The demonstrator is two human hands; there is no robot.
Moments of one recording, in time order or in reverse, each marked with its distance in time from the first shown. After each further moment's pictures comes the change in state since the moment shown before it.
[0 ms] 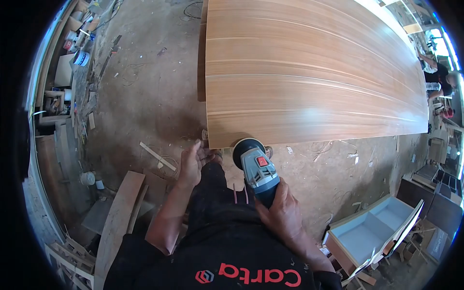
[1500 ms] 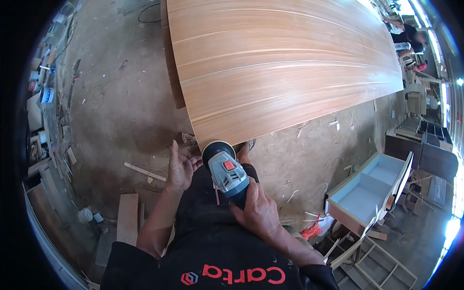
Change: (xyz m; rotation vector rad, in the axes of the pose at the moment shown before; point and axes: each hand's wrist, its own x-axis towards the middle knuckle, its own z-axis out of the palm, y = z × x) left_hand 0.026 0.020 -0.027 -0.159 -0.310 -0.311; right_hand -0.006 -0.072 0.050 -0.055 0.068 0.061
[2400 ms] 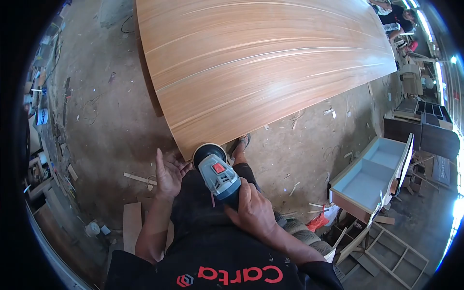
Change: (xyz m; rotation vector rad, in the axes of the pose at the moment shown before) left_hand -0.004 0.002 -0.001 0.000 0.083 0.000; right_hand -0.007 0.017 0.001 0.017 0.017 0.003
